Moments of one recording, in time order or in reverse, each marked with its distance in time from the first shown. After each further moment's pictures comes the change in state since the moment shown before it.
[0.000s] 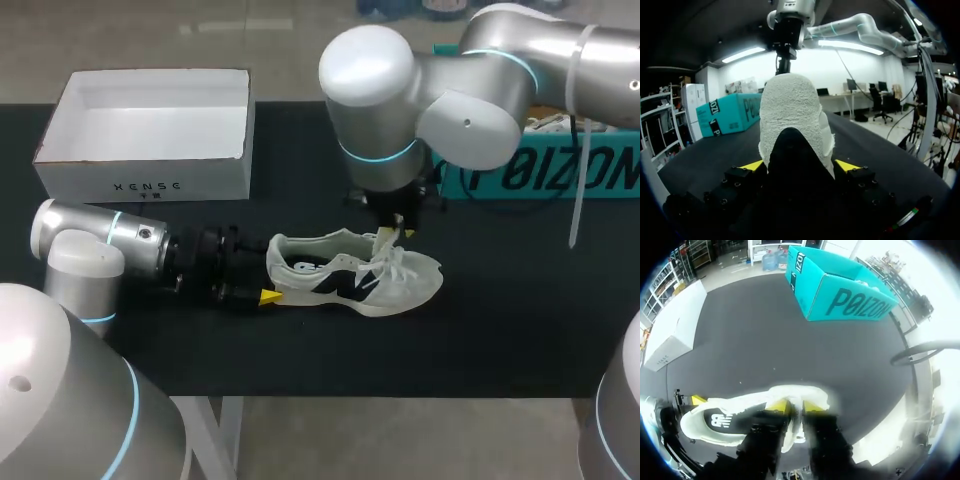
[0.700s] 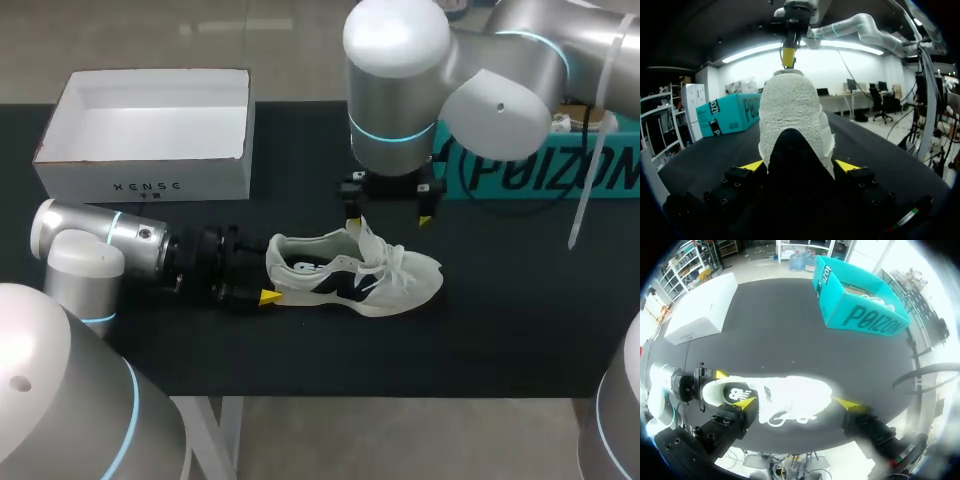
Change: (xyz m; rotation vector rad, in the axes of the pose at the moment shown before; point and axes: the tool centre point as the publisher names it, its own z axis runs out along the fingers) left arm 0.000 0.000 0.000 0.000 0.000 0.000; right arm 0.011 -0.013 -0.061 0.002 0.143 -0.237
